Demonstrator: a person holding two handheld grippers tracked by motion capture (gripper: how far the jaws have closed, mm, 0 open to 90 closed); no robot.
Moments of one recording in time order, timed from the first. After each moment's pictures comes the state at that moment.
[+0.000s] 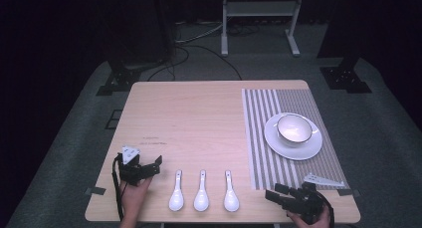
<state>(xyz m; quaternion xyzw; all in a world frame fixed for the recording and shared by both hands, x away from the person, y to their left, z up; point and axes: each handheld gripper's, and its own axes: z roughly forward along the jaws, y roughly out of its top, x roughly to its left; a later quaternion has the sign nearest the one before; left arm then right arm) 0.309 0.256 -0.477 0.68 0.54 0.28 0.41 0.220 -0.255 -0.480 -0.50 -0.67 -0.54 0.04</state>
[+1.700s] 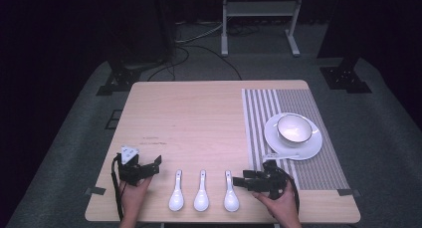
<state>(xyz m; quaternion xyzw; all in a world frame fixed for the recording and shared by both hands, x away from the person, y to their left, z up) 0.309 0.258 -0.477 0.68 0.54 0.28 0.41 0.280 -0.170 -0.458 -0.46 -0.73 -0.50 0.09</state>
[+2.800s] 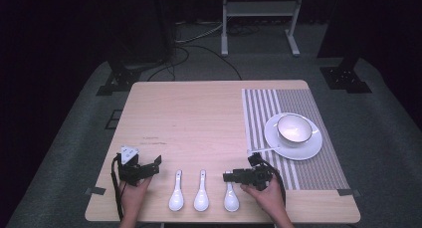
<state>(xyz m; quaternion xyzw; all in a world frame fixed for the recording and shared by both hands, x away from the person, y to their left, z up) 0.309 0.258 -0.477 0.68 0.54 0.28 0.42 0.311 -0.141 -0.475 -0.49 -0.74 -0.44 0.12</state>
